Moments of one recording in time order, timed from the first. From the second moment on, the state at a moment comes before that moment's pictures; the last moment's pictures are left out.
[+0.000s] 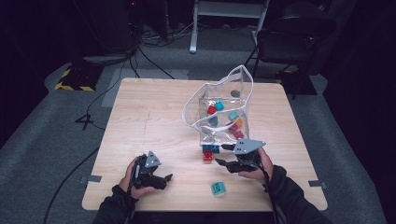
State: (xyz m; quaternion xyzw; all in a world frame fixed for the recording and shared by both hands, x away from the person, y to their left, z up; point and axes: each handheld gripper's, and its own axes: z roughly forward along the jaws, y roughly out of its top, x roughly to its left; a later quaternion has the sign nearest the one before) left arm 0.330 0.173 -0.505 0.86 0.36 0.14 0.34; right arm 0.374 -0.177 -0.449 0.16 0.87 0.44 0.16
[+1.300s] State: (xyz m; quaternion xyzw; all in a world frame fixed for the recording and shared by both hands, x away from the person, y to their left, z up) left arm 0.330 0.173 -0.505 0.86 0.36 0.14 0.34; right arm 0.391 -0.126 -0.491 0.17 0.89 0.39 0.17
